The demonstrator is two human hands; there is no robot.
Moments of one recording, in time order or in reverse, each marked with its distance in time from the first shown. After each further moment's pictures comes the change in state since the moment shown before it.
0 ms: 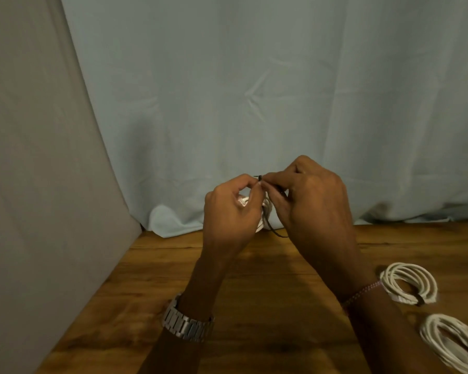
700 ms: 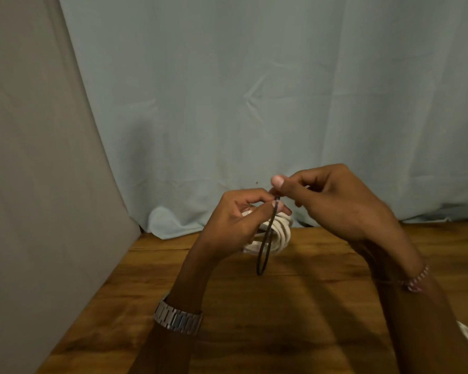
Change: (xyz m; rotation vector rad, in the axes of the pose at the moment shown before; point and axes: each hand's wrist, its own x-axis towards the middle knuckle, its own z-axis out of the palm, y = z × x) left_hand -0.002 0.007 -0.016 -0.395 -0.462 -0.064; right_hand 0.015 0.019 -0.038 0.515 -0.360 0.365
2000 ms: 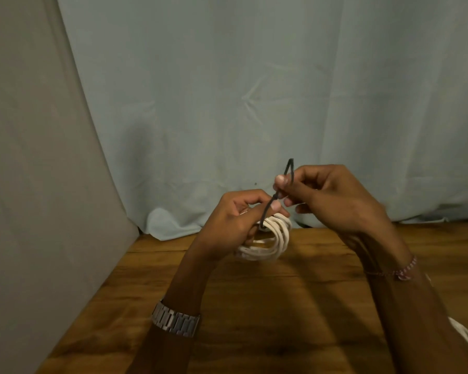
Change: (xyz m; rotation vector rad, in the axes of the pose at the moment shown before) left_hand 0.002 -0.001 -0.001 -0.075 -0.038 -0.084; right_hand 0.012 0.015 0.003 0.234 0.016 0.036
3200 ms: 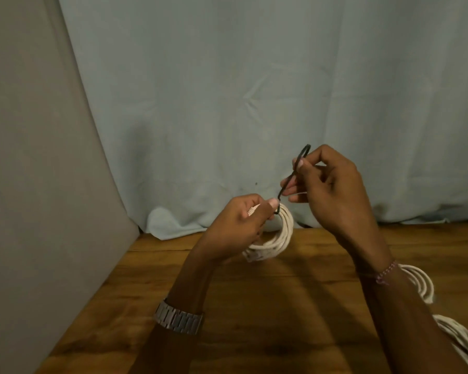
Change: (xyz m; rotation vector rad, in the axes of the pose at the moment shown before) left_hand 0.005 -0.011 0.003 0.146 0.046 -0.137; right_hand 0.007 0.013 0.010 -0.024 0.282 -0.230
